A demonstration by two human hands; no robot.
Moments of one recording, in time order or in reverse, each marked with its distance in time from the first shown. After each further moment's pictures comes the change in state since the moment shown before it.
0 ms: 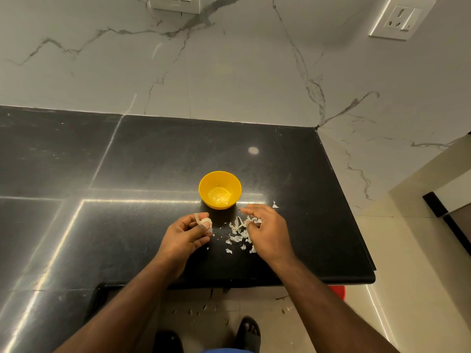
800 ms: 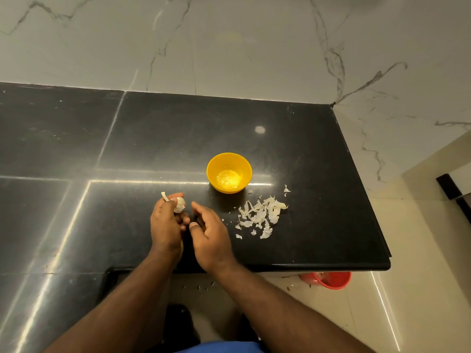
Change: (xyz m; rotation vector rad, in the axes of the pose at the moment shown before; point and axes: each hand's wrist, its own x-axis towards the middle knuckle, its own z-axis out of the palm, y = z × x) left_hand 0.018 -0.009 -0.023 -0.175 0.384 0.210; right_hand -0.042 -0.043 0.119 0.331 -0.216 0.015
